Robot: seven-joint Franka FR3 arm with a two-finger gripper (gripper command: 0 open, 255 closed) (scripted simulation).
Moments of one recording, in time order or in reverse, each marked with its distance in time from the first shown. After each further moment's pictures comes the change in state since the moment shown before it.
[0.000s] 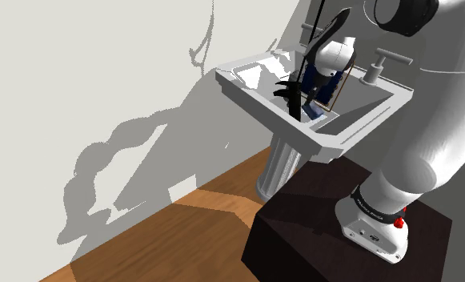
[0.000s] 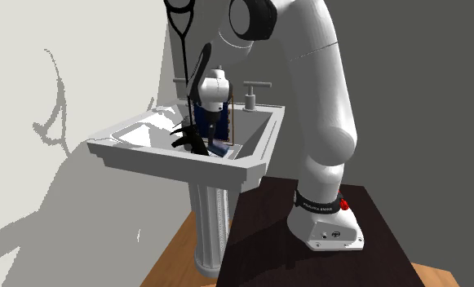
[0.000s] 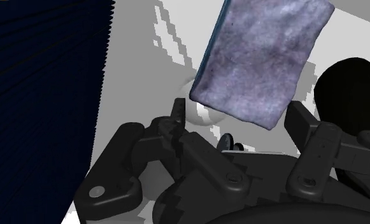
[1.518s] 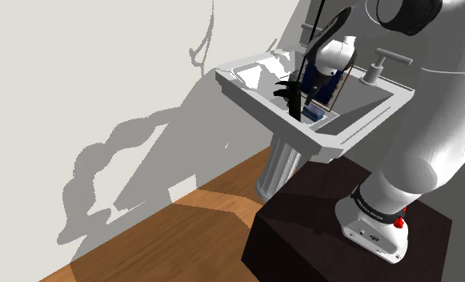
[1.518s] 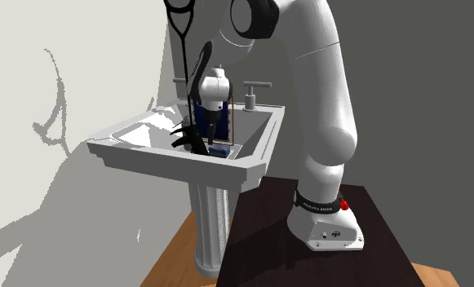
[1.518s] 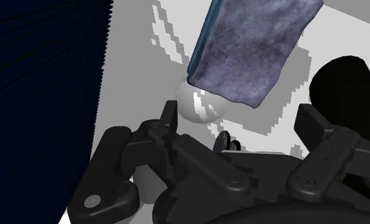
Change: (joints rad) arm 0.009 -0.015 -0.006 -0.007 -0.013 -0.005 0.013
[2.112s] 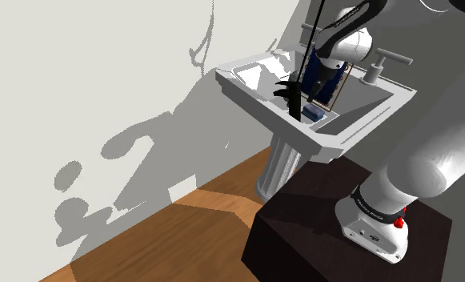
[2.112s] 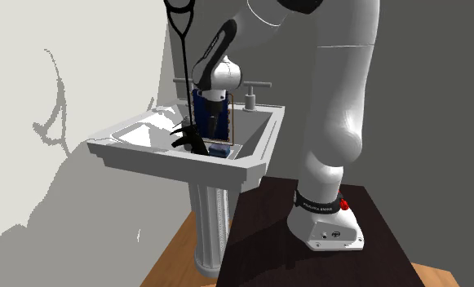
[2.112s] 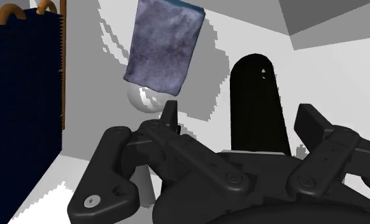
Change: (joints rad) arm 0.122 -0.328 -0.060 -0.221 -0.278 -0.029 0.296
